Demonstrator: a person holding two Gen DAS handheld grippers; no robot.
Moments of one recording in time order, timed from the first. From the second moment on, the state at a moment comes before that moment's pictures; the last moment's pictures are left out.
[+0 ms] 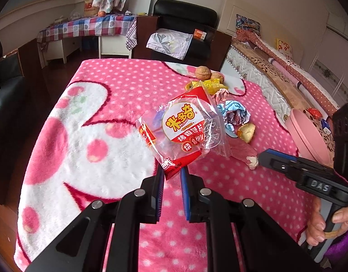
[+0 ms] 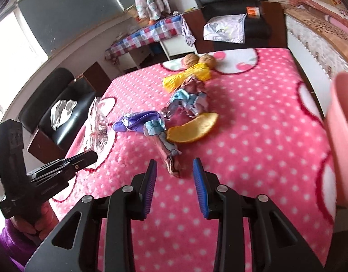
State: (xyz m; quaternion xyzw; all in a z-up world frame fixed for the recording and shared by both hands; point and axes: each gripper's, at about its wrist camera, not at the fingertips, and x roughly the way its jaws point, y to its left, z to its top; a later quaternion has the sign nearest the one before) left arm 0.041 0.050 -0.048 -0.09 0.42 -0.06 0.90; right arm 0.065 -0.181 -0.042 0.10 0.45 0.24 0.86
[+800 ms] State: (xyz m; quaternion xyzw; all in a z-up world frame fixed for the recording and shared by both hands) left arm 0.041 0.034 -0.037 -0.09 0.41 -0.08 0.90; right arm 0.056 -0.180 -0.044 0.10 0.46 0.26 0.84
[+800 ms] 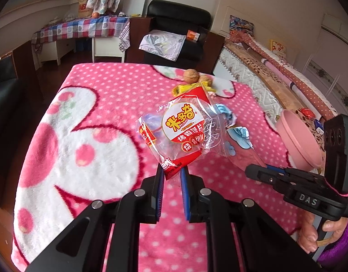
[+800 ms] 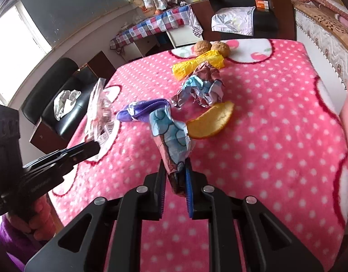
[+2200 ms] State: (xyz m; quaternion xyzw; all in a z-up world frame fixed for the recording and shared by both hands) left arm 0.089 -0.216 0.009 0.00 0.39 -0.29 0.87; right arm 0.023 -0.414 -0.024 0.25 0.35 0.02 0.91
